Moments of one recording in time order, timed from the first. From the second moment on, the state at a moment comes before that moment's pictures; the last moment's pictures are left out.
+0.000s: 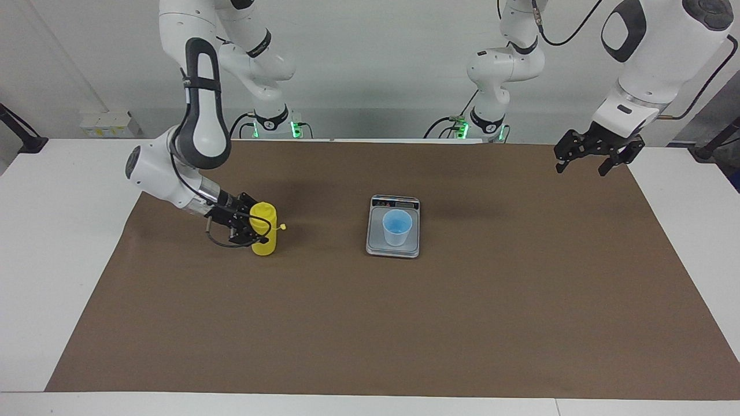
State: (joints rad) left arm 0.08 -0.03 -0.13 -1.66 -0.03 1.64 0.08; right arm -0.16 0.20 0.16 -2.07 0.70 2.18 1.08
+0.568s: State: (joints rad) left arm 0.08 -0.03 -0.13 -1.66 -0.03 1.64 0.08; right arm 0.06 0.21 0.16 -1.87 0.27 2.27 1.63
